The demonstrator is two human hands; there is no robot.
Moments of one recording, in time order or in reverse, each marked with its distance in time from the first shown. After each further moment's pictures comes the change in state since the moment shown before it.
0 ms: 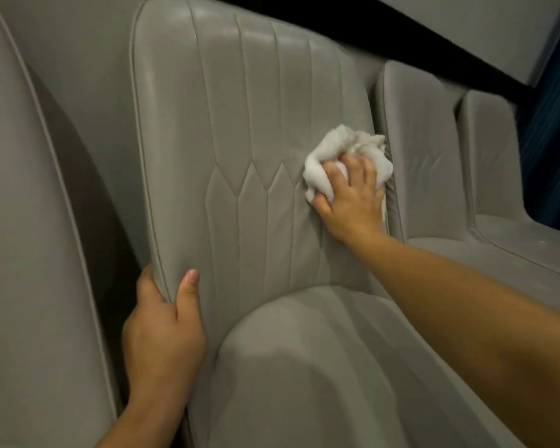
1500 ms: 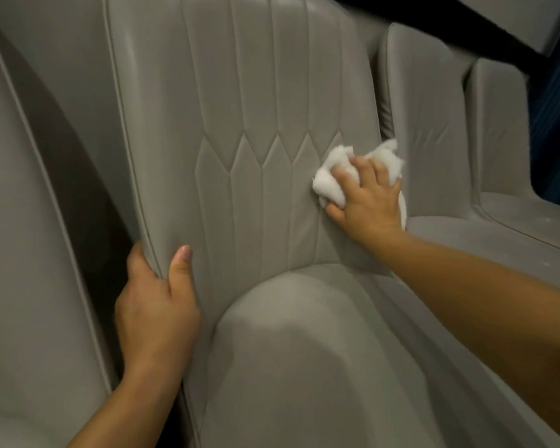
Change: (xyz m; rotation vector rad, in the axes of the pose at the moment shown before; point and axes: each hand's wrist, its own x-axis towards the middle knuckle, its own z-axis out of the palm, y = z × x) left_hand 0.001 -0.005 0.004 0.050 0.054 0.041; right_hand -0.041 0.030 -0.007 -0.122 -0.158 -0.042
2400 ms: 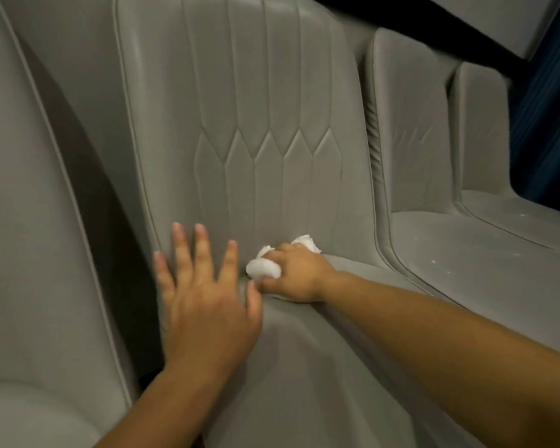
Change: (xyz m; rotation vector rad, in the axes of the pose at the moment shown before) left_hand -0.045 0.008 0.014 0.704 -0.225 0.573; right_hand -0.079 -0.101 -0.028 0.283 -0.866 -0.160
